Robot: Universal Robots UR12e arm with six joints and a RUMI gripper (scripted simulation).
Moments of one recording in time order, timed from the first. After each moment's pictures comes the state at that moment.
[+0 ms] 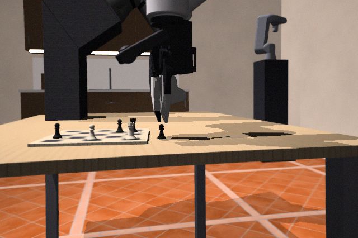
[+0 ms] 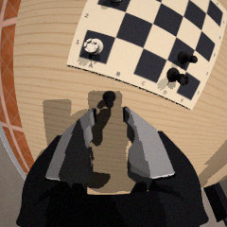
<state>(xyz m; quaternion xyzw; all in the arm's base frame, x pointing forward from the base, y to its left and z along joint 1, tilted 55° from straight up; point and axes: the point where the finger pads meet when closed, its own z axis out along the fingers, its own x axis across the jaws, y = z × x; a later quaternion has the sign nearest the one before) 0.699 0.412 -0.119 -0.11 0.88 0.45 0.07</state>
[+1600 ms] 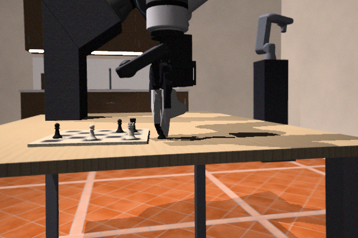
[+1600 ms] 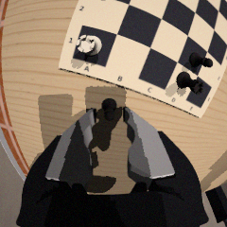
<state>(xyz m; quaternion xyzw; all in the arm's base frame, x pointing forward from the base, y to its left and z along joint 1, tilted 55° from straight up) 0.700 0.436 -0.136 -0.11 0.88 0.45 0.07</state>
